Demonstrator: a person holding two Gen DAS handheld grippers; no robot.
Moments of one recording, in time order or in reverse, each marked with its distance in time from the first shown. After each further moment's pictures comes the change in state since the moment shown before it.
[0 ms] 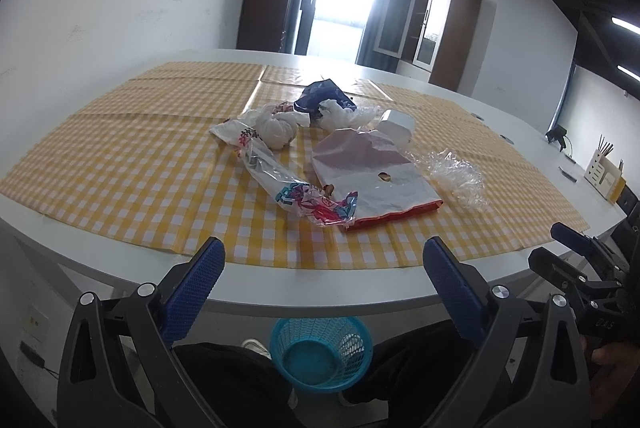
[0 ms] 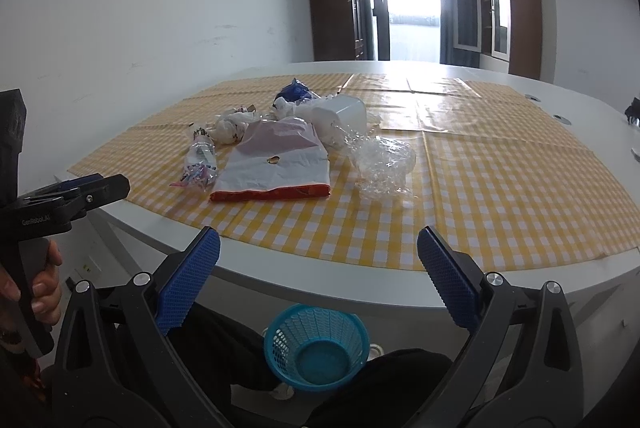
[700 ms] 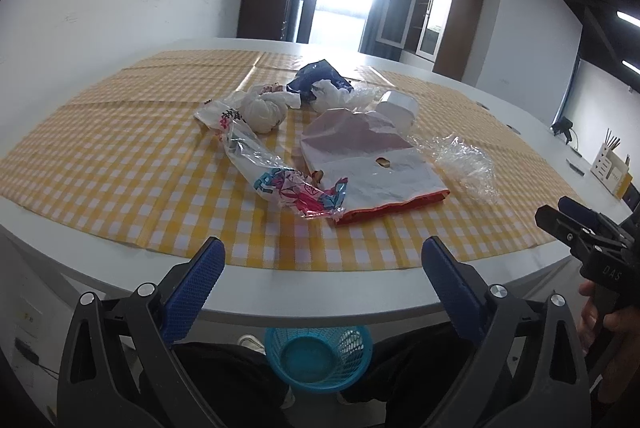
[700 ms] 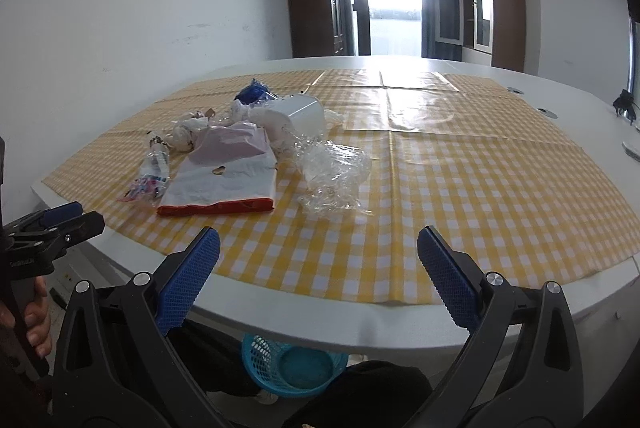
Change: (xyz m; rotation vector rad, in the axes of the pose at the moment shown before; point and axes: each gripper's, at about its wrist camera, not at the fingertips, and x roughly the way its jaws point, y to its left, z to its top) left arm 0.039 -0.014 -0.006 0.009 0.035 0.028; right arm 0.040 -0.047 0.017 0.031 0.028 -0.065
